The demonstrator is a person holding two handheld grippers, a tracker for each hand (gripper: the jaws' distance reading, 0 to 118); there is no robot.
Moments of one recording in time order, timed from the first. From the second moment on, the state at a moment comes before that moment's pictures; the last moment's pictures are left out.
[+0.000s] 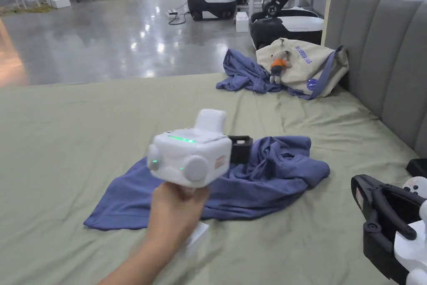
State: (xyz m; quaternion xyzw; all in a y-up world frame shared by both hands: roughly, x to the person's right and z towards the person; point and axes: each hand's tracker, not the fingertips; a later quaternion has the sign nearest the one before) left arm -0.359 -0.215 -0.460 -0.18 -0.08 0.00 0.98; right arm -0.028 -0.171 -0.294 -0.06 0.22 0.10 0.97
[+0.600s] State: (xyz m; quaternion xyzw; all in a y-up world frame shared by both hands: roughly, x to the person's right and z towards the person) left arm -0.456 -0.201 -0.072 -0.09 0.13 0.01 0.99; right arm -0.037 -0.210 -0.244 -0.03 0.20 0.04 0.98
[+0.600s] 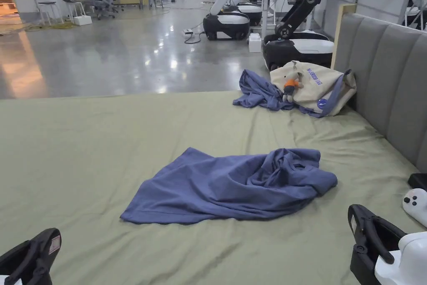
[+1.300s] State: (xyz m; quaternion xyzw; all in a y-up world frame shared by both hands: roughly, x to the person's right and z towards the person) left arm -0.544 -0.275 -0.363 -0.35 0.08 0.08 0.93; right arm -0.038 -0.208 -0.260 -0.05 0.21 0.06 0.97
